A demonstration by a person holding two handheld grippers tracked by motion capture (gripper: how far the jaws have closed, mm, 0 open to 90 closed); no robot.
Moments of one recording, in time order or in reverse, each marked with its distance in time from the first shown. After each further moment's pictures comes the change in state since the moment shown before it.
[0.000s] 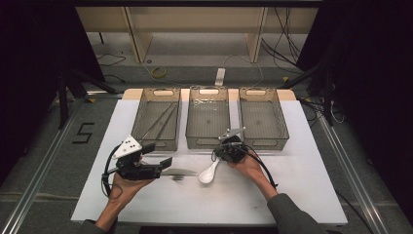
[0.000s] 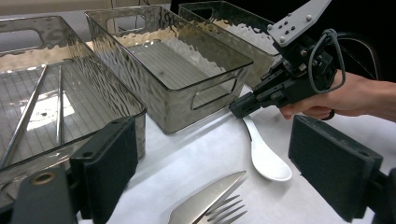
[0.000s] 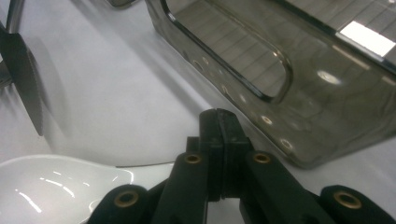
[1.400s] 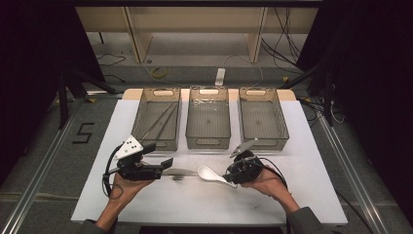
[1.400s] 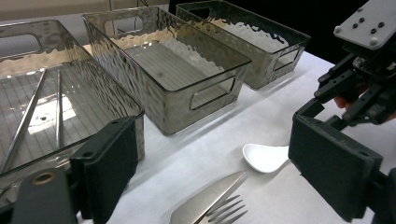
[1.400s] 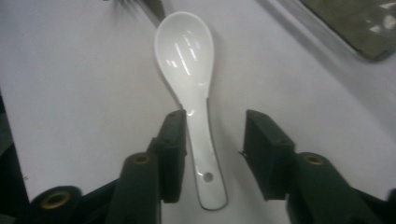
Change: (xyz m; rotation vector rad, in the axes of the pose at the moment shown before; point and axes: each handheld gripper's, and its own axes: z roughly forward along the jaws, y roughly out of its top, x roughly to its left) left arm -0.003 0.000 0.001 -0.002 0.000 0.021; right arm 0.032 -0.028 -0.066 0.167 0.135 -0.057
